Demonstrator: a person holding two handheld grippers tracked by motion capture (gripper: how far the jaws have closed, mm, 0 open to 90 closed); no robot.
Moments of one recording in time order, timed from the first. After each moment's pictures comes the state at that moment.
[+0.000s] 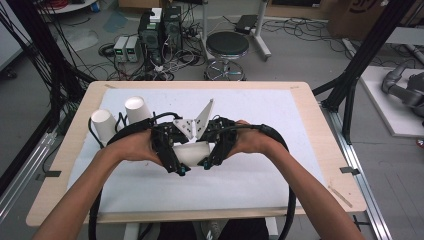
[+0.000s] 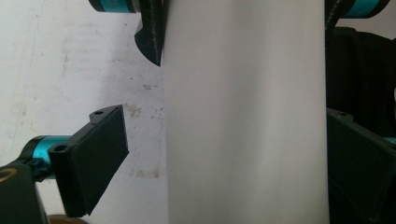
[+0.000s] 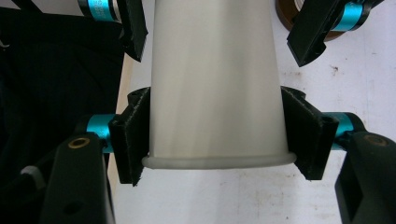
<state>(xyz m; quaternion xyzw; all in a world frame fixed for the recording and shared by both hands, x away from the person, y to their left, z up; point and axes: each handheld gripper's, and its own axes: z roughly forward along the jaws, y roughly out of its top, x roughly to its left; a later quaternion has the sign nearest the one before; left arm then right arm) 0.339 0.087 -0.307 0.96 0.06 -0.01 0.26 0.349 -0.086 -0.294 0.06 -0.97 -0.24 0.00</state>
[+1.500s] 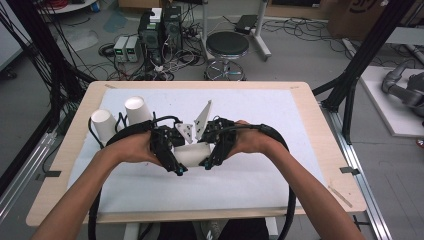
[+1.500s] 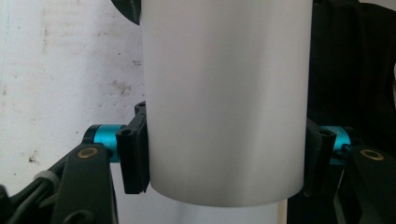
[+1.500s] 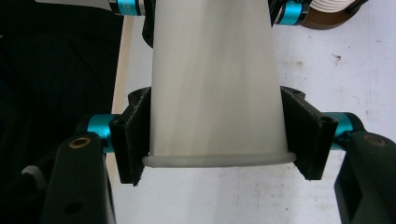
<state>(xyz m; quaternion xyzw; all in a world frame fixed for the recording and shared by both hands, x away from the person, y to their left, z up) 0.338 0.087 -0.312 0.98 0.05 -0.02 0.21 0.351 -0.085 -0.297 0.06 -0.97 -0.22 0.00</state>
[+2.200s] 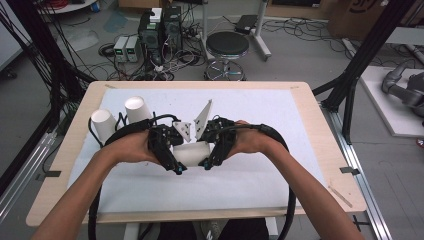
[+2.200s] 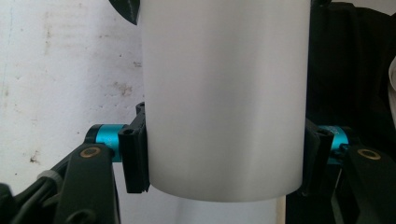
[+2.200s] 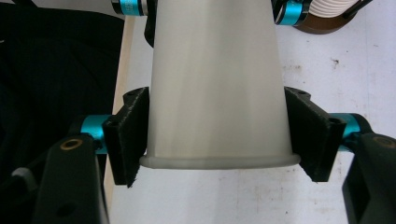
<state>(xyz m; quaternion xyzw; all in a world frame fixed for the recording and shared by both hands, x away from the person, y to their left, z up) 0.339 0.091 -0.310 0.97 0.05 -0.02 0.22 0.351 -0.084 -0.296 0.06 -0.97 -0.23 0.00</state>
